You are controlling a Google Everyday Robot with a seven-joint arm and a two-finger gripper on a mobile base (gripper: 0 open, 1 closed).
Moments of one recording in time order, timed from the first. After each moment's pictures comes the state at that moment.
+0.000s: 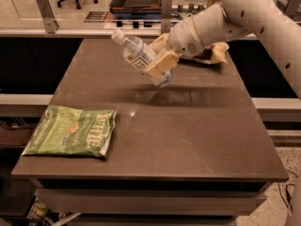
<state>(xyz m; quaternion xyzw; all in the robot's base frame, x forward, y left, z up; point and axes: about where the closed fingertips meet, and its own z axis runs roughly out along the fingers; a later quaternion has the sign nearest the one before) 0.625 -0.002 0.912 -0.65 0.59 0.28 0.38</state>
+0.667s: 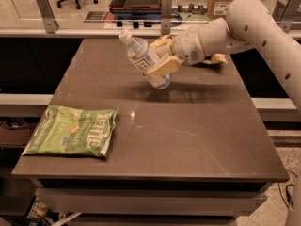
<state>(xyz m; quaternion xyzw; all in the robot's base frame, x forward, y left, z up) 0.636 -0.010 0.898 -0.62 0.58 0.32 0.42</state>
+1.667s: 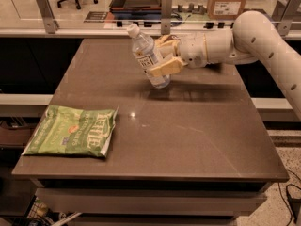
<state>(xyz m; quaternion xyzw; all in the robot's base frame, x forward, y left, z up) 0.646 -0.020 0.899 -0.58 0.56 0.34 0.48</state>
